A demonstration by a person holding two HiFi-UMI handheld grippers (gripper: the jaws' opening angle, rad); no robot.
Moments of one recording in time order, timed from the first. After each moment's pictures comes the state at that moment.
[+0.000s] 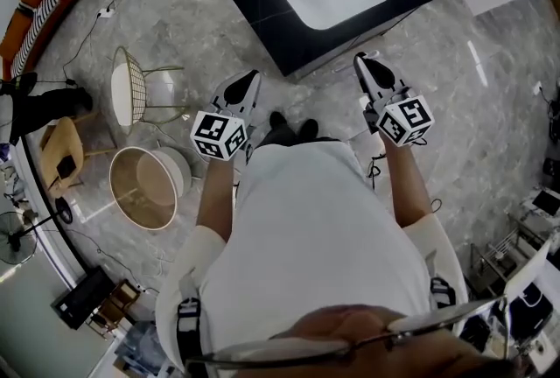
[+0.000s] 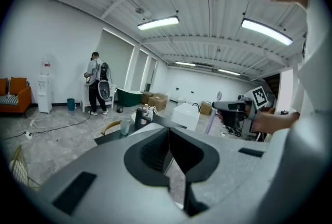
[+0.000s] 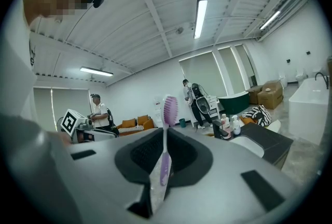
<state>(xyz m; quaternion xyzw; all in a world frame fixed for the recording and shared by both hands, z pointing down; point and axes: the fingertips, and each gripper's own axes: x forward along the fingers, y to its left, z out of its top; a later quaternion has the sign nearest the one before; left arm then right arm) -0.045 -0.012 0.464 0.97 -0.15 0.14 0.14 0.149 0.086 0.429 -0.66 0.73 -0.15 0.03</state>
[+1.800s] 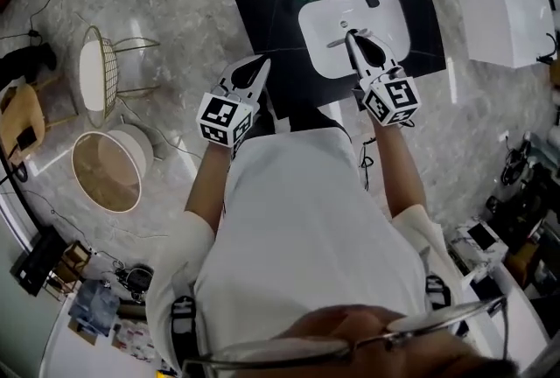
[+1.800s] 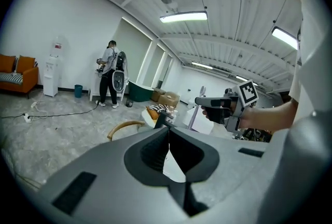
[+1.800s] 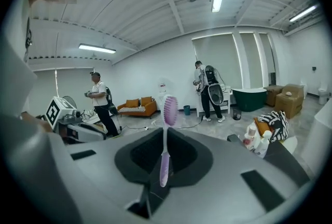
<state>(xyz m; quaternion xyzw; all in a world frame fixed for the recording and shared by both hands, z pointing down) 0.048 -0.229 0.527 0.95 -0.19 0.14 0.21 0.221 -0.222 0.487 -0.61 0.77 -0.17 -0.08</state>
